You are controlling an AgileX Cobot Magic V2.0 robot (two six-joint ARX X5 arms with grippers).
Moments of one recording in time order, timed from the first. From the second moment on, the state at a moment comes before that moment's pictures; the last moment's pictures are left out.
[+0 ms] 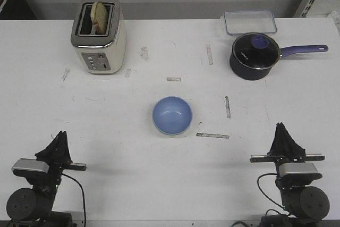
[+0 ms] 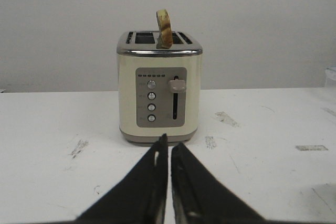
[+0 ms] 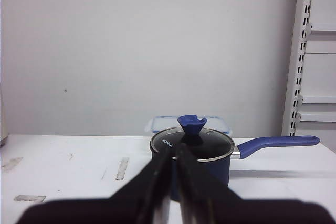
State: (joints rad) left arm -0.10 0.06 0.34 -0.08 -0.03 -0.02; right arm 0.10 0.19 0.32 0.06 0.05 0.00
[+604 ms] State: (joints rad) left arm -0.08 0.06 0.14 0.10 -0.07 -0.02; right arm 0.10 0.19 0.32 0.06 0.05 0.00
